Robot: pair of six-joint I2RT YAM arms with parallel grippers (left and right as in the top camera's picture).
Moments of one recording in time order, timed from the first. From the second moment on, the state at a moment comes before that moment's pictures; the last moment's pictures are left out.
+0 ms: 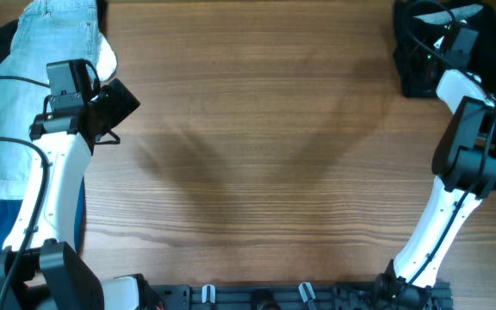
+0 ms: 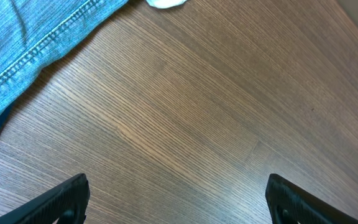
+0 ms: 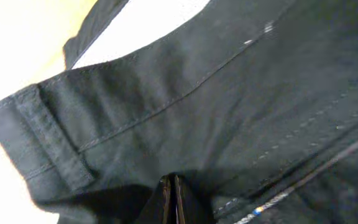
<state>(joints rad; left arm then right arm) 0.15 1.52 1.12 -0.59 0.05 -0.55 -0.29 2.38 1.66 -0.02 -0.10 0.42</state>
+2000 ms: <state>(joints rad) 0.15 1.52 1.12 -0.60 0.05 -0.55 0.04 0.09 0.01 0.03 -0.02 0.14</state>
